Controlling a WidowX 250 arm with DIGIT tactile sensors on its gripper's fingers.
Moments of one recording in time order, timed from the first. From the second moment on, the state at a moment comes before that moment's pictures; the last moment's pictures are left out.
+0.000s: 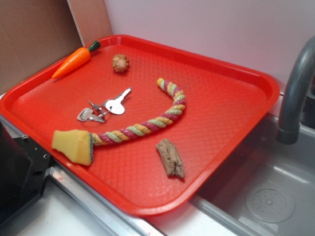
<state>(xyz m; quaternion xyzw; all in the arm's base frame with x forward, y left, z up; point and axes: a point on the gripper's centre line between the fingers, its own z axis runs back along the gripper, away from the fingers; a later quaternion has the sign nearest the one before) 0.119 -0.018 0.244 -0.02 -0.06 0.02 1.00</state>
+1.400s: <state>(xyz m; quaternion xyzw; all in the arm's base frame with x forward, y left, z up) 0.215 0.024 0.163 -0.04 -0.12 0.23 0.97</state>
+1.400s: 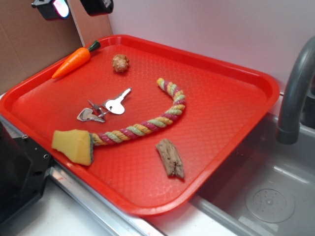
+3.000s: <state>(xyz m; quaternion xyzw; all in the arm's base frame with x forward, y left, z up) 0.288 0.079 0.031 0.04 0.01 0.36 0.93</state>
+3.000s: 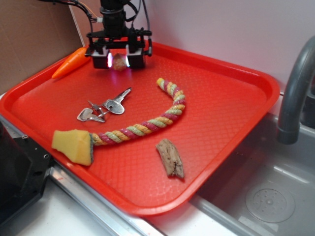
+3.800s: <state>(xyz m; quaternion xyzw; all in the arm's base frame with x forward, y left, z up) 0.250 -0.004 0.165 -0.02 -0.14 0.13 0.98</state>
